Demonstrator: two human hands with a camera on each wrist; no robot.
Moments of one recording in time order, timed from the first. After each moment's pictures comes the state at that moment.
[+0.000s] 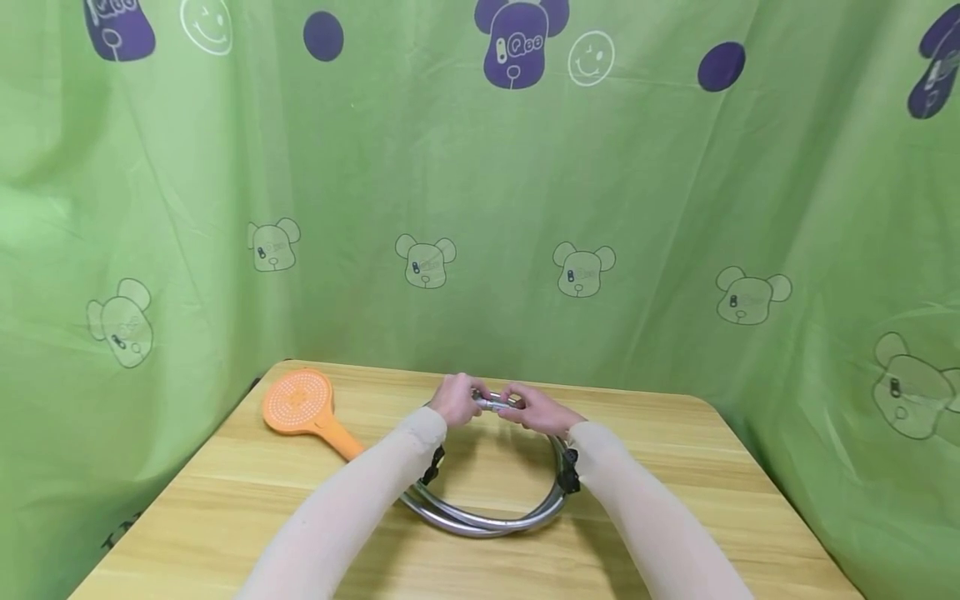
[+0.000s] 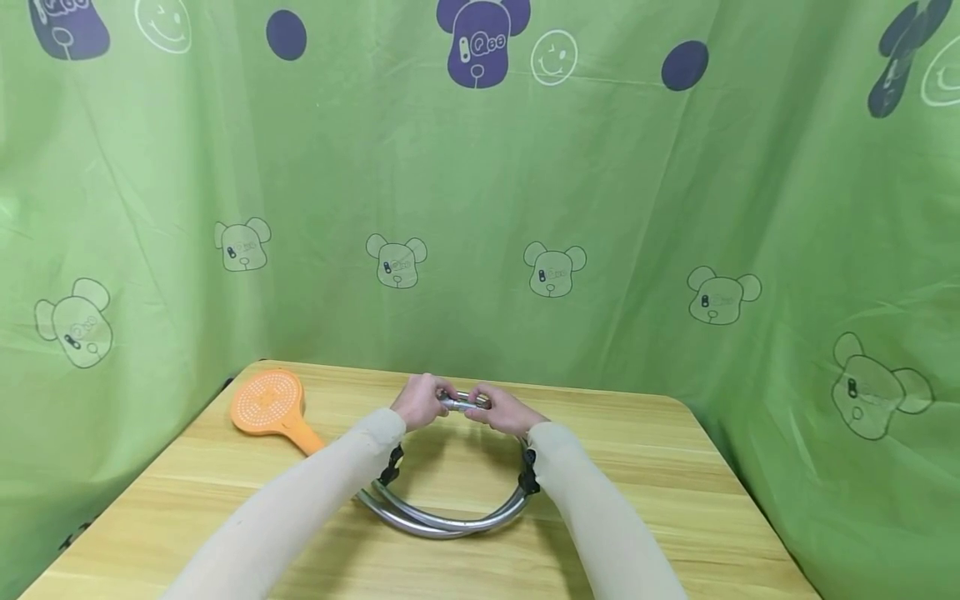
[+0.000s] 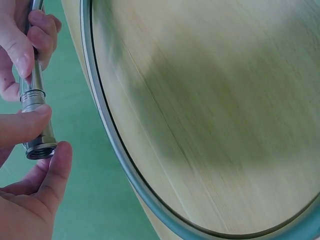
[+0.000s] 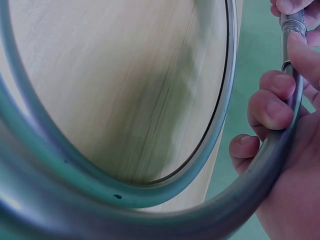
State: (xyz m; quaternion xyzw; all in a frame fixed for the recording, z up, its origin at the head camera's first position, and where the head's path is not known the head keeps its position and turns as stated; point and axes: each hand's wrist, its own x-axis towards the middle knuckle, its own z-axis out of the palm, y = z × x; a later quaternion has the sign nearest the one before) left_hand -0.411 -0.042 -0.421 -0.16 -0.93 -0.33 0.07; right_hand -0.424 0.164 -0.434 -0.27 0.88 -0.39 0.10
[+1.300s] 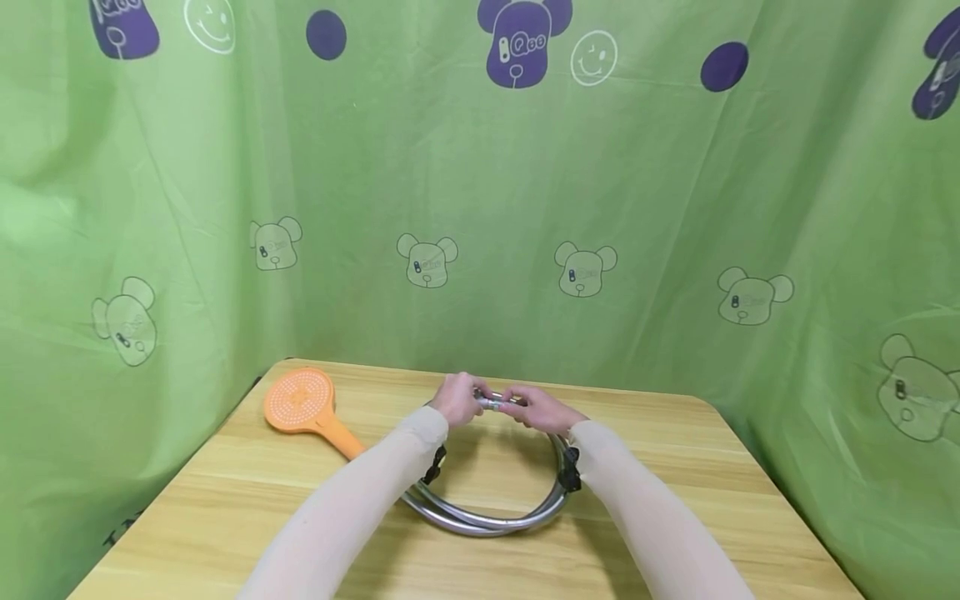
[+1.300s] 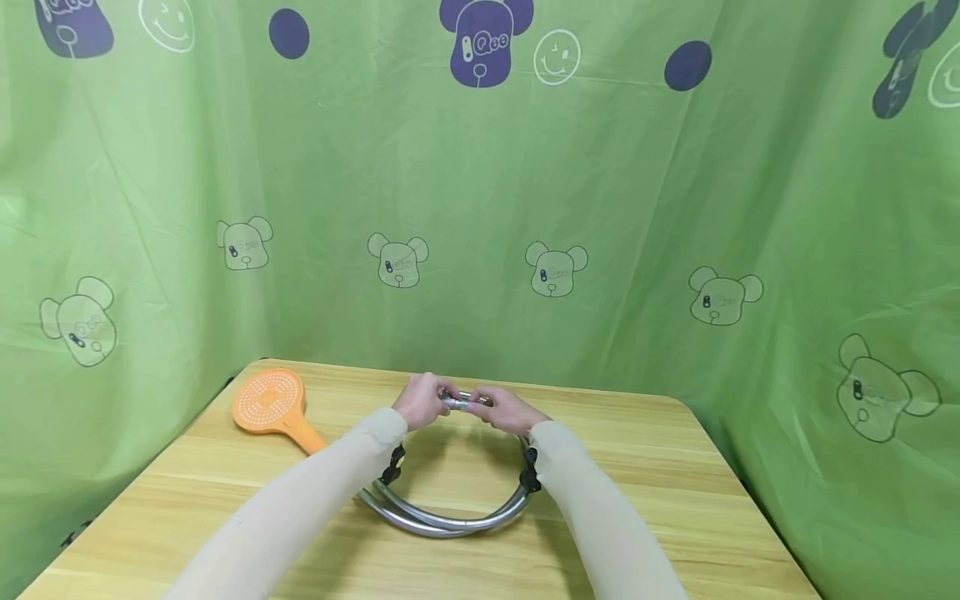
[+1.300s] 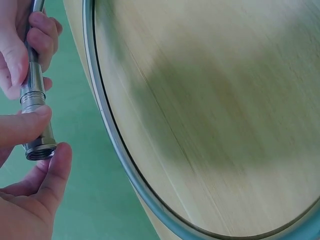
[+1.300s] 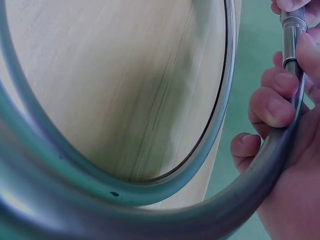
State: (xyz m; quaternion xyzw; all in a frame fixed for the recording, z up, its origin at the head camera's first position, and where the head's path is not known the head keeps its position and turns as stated) left_hand -0.411 -0.041 -0.420 -0.16 -0.92 -0.35 0.06; right_hand -0.425 0.166 -0.429 -0.26 0.88 -0.37 0.10
